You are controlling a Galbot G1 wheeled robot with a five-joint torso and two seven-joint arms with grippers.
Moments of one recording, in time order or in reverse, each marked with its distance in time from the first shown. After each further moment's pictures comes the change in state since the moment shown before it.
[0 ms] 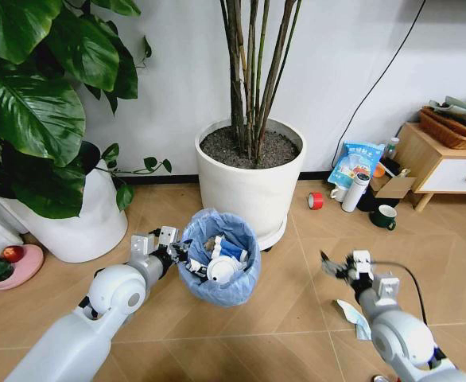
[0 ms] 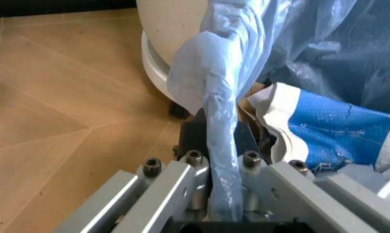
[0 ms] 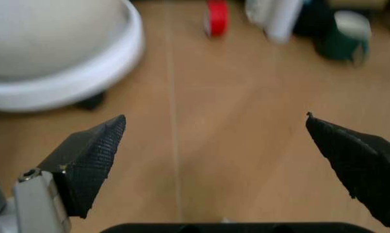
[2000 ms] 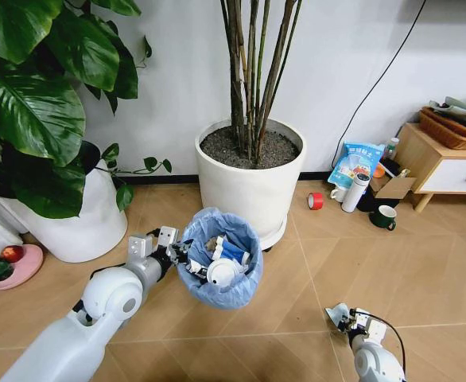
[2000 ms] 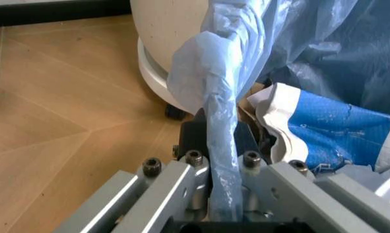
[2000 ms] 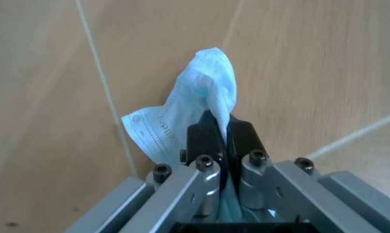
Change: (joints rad) left arm 0.038 0.030 -0.012 -0.064 -0.010 -0.002 -0.011; right arm 0.100 0.206 0.036 -0.378 0.060 0.014 -0.009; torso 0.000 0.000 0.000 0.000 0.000
